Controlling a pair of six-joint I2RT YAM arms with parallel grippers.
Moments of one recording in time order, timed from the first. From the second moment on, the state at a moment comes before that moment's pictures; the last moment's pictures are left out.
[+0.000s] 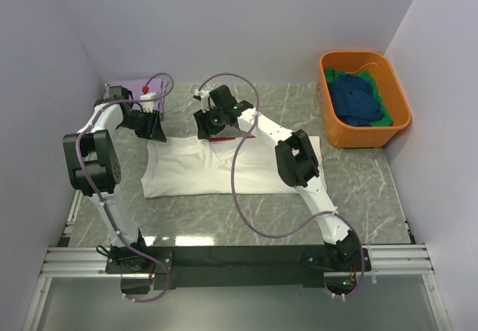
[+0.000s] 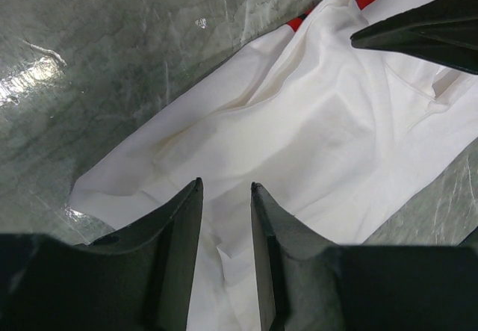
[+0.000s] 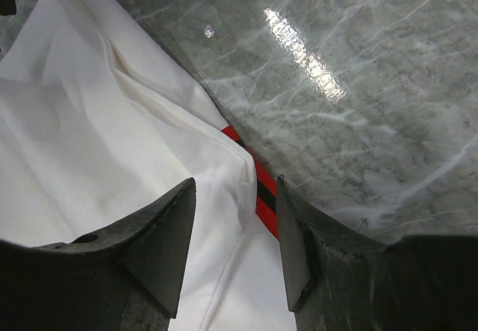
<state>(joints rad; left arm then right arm) 0.16 1.96 1.51 -0.79 0.67 0.37 0.66 2.53 2.25 -0.52 -0.38 0.05</state>
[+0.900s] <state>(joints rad) 0.16 2.01 1.50 -0.77 0.65 0.33 0.65 2.53 2.25 -0.49 -0.36 0.12</state>
